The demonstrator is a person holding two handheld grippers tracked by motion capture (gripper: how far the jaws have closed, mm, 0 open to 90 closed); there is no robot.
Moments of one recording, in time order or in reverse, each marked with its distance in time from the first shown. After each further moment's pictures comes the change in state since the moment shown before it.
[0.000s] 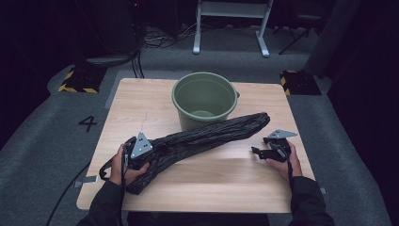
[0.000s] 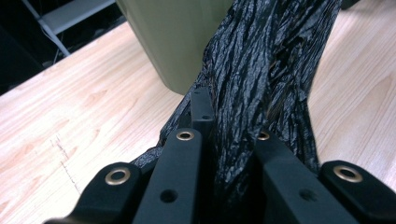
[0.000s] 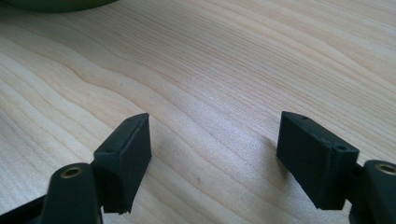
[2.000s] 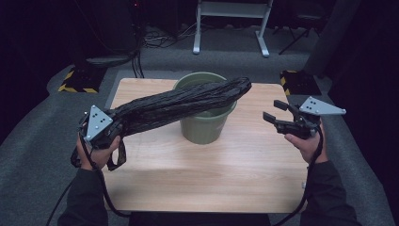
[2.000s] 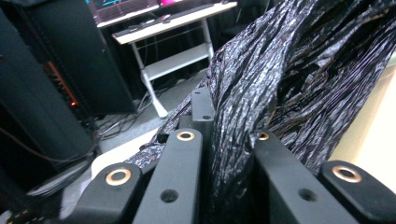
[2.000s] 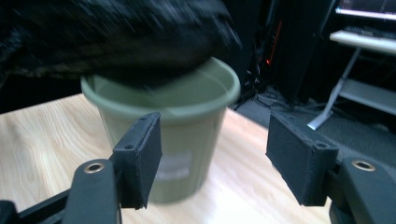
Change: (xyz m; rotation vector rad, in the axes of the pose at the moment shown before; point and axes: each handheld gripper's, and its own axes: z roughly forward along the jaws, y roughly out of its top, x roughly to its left) left arm 0.059 0.051 -0.079 -0.201 0.323 -0.081; right arm 0.029 0.129 -0.140 -0.465 0.099 -0.151
